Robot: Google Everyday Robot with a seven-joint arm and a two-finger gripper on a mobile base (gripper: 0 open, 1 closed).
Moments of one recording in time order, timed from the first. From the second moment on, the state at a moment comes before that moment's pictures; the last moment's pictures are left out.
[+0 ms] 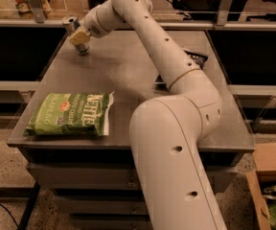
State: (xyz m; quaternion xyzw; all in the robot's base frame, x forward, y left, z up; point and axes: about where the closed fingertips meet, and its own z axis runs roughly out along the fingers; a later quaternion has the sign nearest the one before) arm 0.845 0.200 0.883 -0.57 0.65 0.21 0.46
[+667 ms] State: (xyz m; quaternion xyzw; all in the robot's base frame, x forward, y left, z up) arm 0.838 0.203 0.885 -0.57 0.65 0.23 0.45
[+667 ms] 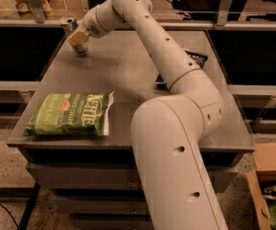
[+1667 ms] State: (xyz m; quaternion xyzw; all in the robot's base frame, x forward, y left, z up) arm 0.752 0.196 0.904 -0.55 0.67 0.31 0.40
